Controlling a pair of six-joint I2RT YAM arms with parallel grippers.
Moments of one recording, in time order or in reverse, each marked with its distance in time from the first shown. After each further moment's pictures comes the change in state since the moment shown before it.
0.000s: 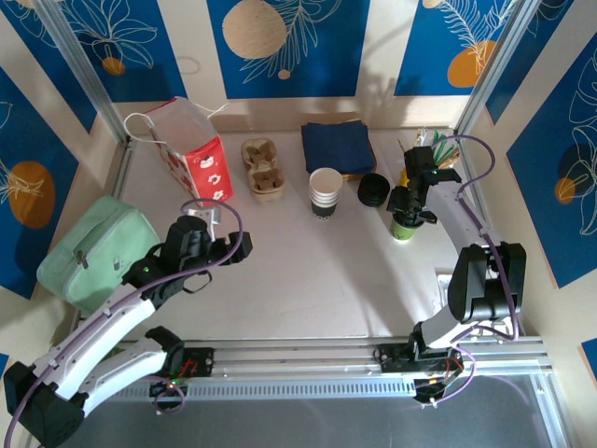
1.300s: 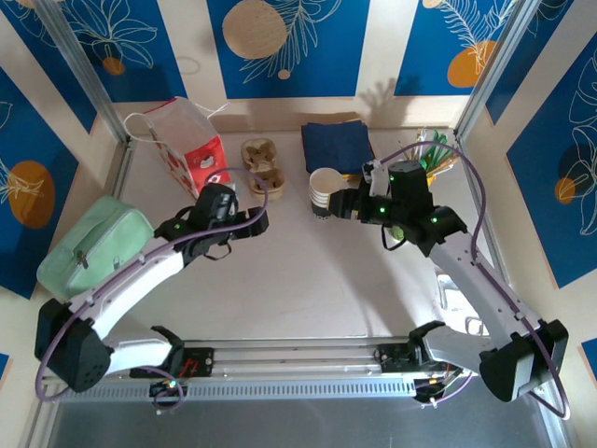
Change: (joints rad) left arm 0.001 0.392 0.271 -0.016 -0.046 -0.019; right arm 0.349 -0.436 -0.199 0.388 -0.595 0.143
